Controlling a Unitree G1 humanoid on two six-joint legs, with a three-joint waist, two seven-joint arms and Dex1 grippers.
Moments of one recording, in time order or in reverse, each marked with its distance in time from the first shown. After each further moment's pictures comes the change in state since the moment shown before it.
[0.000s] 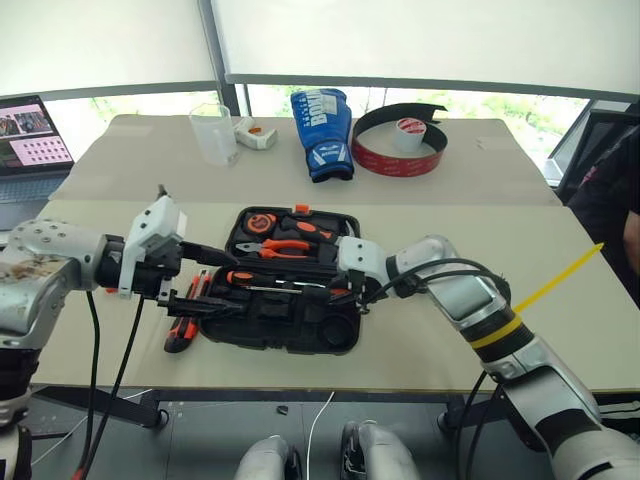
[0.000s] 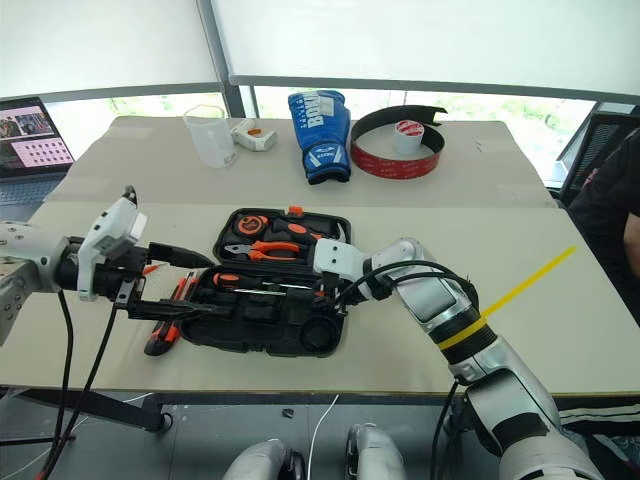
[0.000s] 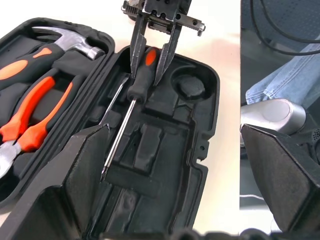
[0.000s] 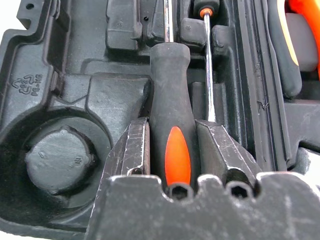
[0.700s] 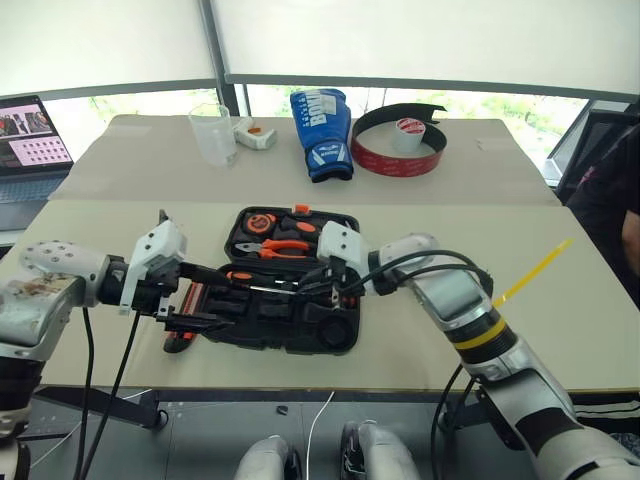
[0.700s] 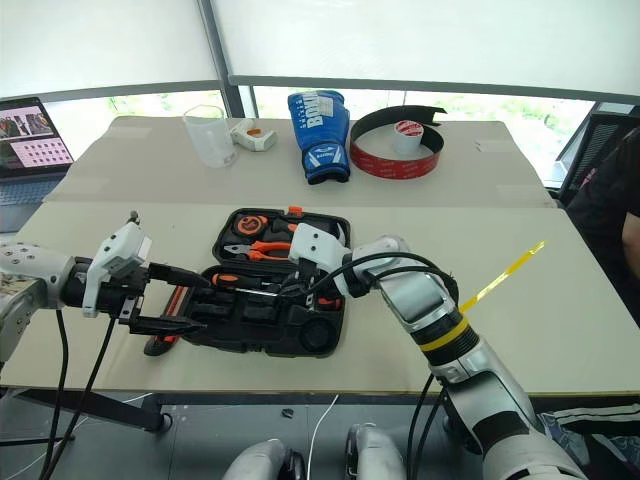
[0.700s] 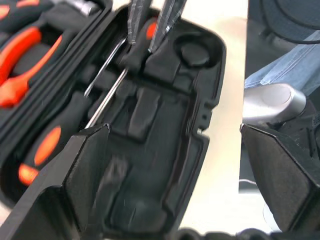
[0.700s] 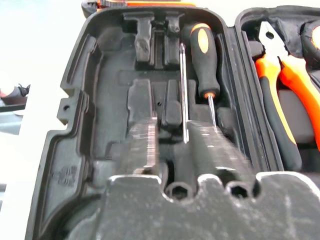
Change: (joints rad) left arm 0.110 0.010 -0.005 0.062 0.056 -0.077 -0.016; right arm -0.009 0.118 -0.035 -0.090 0.089 0.139 -0.085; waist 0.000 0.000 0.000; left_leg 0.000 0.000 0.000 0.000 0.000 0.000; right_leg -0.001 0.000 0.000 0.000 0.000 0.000
